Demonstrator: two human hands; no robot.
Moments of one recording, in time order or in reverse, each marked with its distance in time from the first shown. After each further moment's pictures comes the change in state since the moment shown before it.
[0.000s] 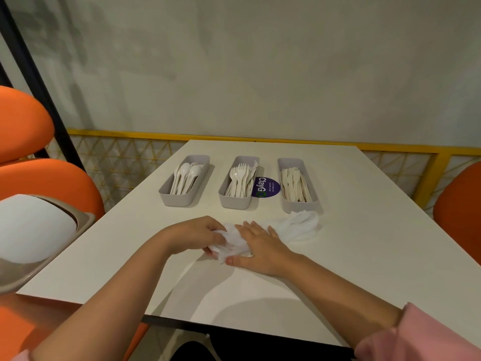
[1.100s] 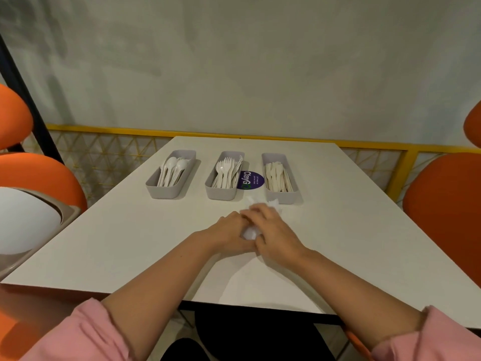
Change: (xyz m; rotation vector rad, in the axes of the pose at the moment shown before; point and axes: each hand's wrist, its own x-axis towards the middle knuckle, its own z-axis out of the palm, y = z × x) left_hand 0.038 0.029 0.072 0.486 0.162 0.266; right_hand -0.052 0.013 -0.016 0.120 0.386 -0.105
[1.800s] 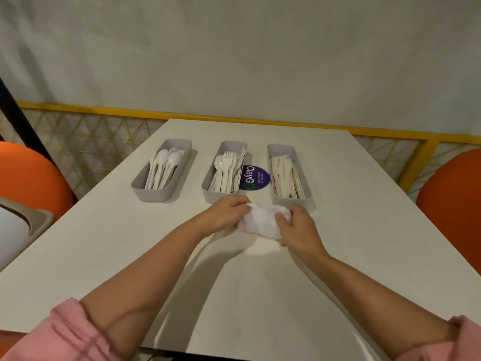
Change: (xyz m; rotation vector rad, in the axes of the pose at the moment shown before) left_hand 0.060 -0.035 -0.033 -0.660 0.054 -0.139; right_hand 0.048 0.051 0.003 0.312 0.220 0.572
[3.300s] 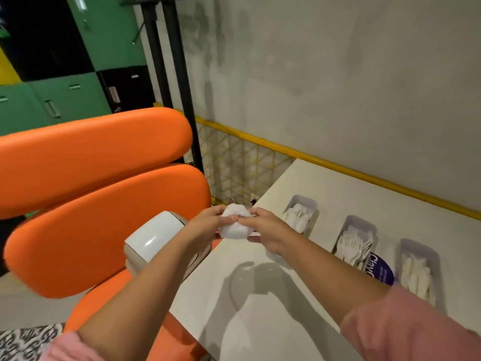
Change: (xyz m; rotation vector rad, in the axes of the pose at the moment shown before) left_hand -0.146 0.017 -0.267 -0.650 0.614 -0.434; right_hand 0.048 -0.325 0.135 0.412 -1.007 0.179
